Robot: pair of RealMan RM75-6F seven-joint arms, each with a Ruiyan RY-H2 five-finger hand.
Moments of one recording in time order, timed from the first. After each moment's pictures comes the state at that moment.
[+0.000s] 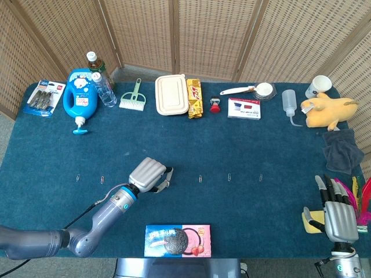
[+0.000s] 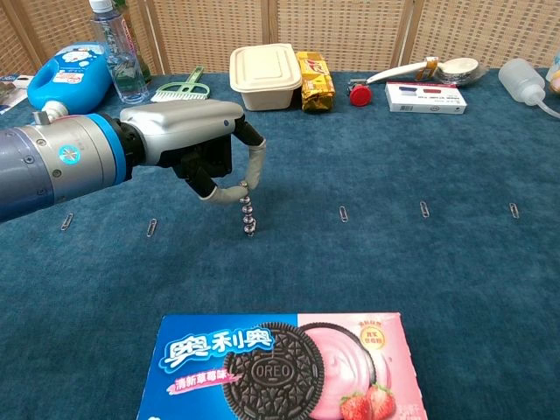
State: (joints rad) left arm -0.86 -1.57 -0.14 -1.65 1.06 0.94 0.46; right arm 0.02 -1.30 0.06 -1.53 -1.44 1.50 -0.11
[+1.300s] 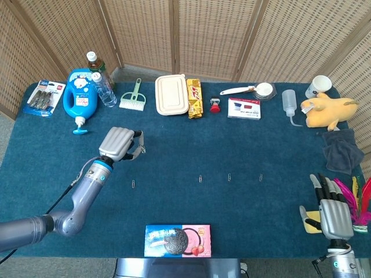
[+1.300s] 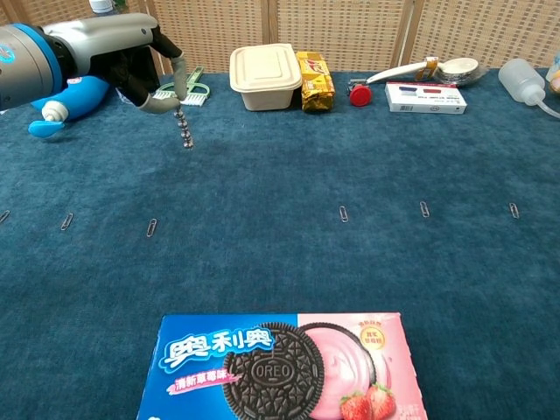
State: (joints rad) left arm -0.85 -1.44 -0.25 -1.57 0.92 0.96 0.36; right arm 0.04 -1.31 0.06 -1.52 -1.44 1.46 -0.10
